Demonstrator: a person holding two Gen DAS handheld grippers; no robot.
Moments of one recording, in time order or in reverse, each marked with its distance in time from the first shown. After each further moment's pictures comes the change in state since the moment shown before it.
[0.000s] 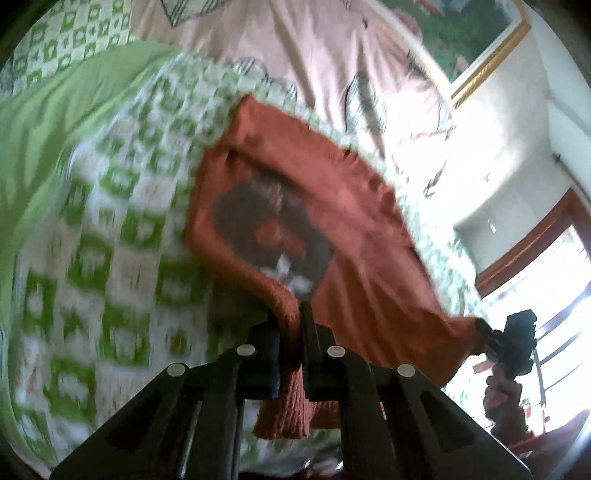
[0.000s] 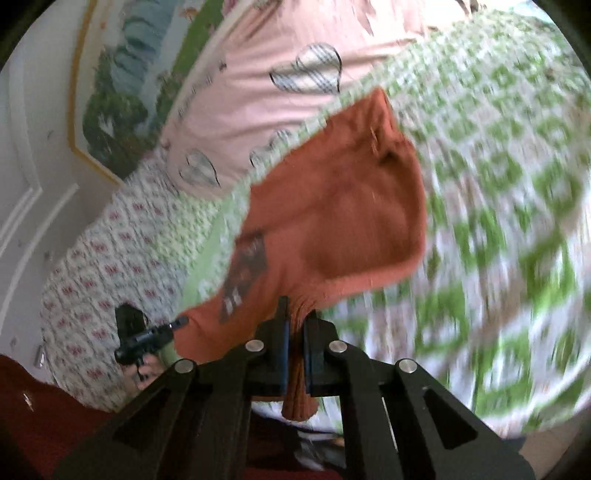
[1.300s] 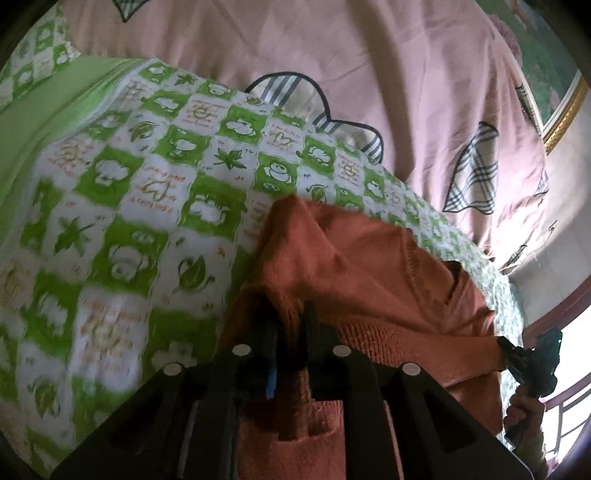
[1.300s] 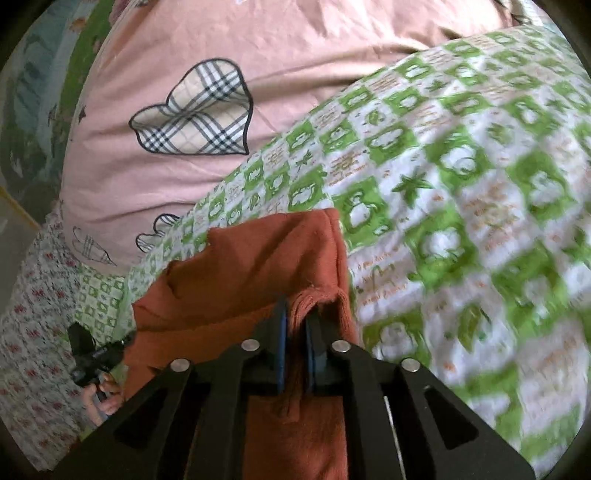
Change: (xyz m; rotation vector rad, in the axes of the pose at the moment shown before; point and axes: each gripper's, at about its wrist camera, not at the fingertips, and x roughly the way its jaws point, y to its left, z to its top) left arm 0.248 0.069 0.262 -0.053 -0.014 0.167; right arm 0.197 -0.113 0.259 0.037 -0.005 -0.256
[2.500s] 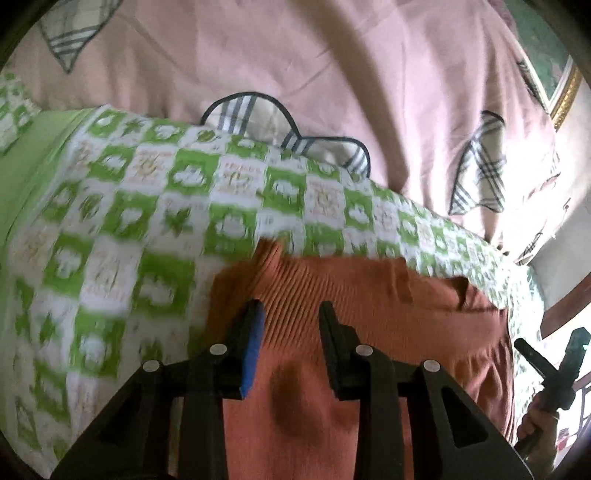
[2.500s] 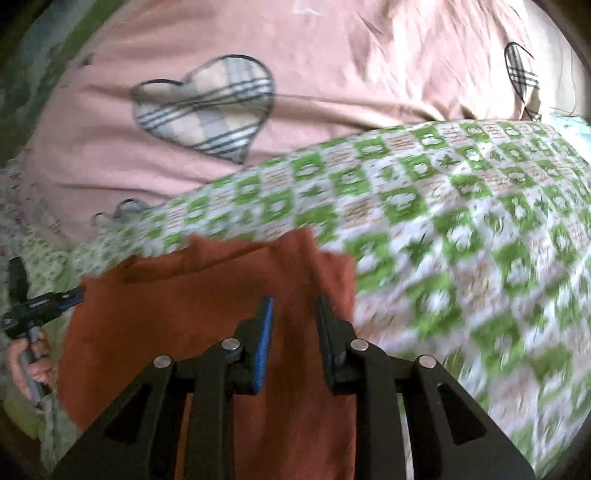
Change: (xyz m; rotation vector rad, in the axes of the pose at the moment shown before) left arm 0.017 -0.043 0.043 0.089 0.027 0.084; right arm 0.007 0.057 -0.007 -0.227 -0.063 -0.231
